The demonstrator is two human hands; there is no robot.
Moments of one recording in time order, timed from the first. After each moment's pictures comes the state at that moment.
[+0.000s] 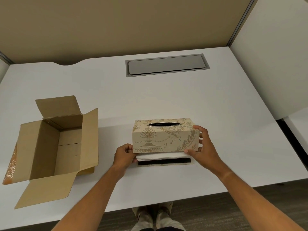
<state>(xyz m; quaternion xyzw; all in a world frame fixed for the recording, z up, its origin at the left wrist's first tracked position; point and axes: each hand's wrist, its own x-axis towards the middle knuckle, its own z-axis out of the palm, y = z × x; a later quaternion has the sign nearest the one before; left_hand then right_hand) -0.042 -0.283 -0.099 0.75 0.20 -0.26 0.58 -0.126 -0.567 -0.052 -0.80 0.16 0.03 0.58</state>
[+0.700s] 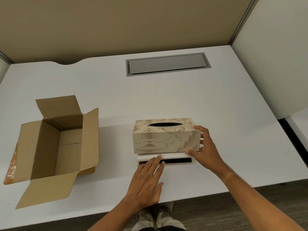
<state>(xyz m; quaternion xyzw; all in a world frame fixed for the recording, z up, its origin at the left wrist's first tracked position) -0.137 -0.307 -0.091 0.92 -0.37 -0.06 0.12 -0.124 -0.567 -0.058 -0.82 0.16 0.02 0.55</state>
